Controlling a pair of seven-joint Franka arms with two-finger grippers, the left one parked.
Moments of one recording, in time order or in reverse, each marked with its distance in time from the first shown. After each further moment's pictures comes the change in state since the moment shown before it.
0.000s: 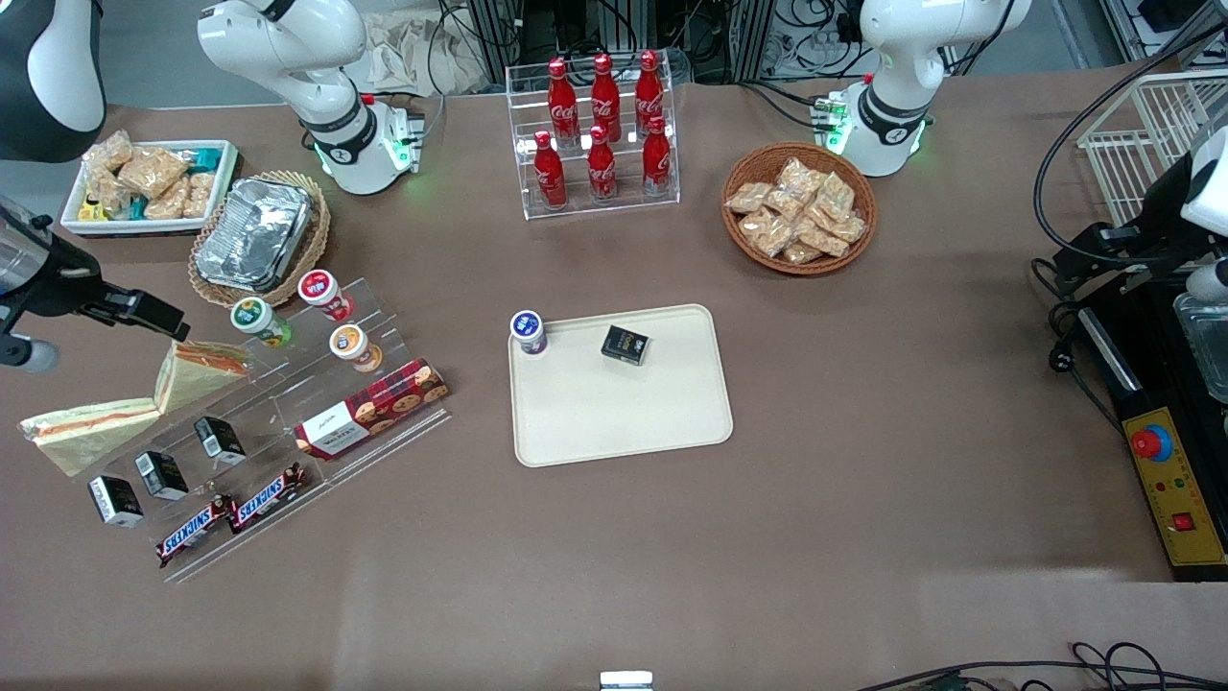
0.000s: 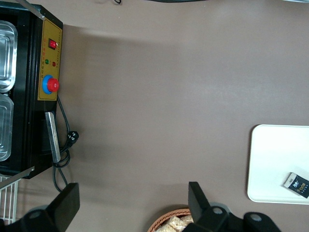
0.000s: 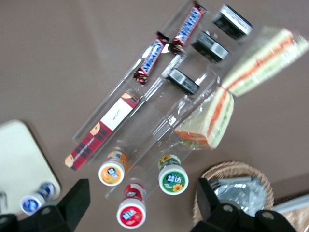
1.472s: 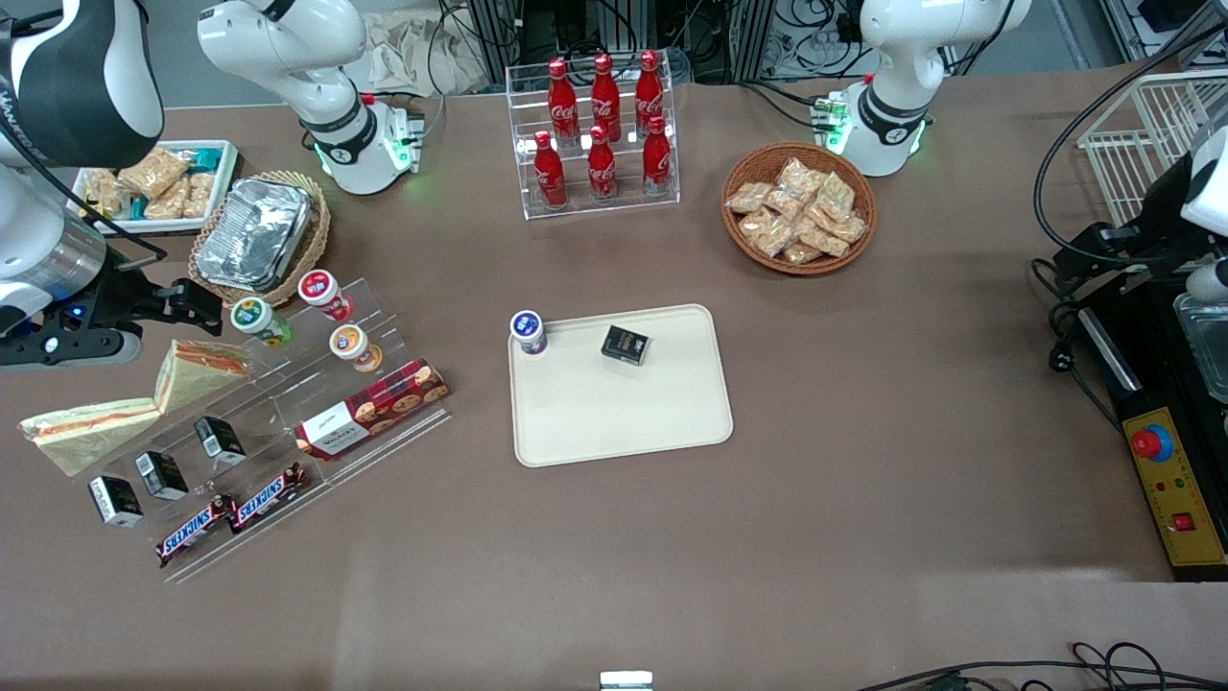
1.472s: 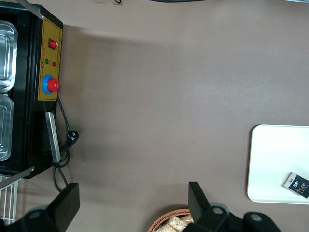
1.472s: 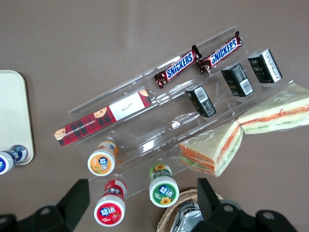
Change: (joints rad) arm 0.023 -0.004 0.060 -0.024 -0.052 0.041 -0.357
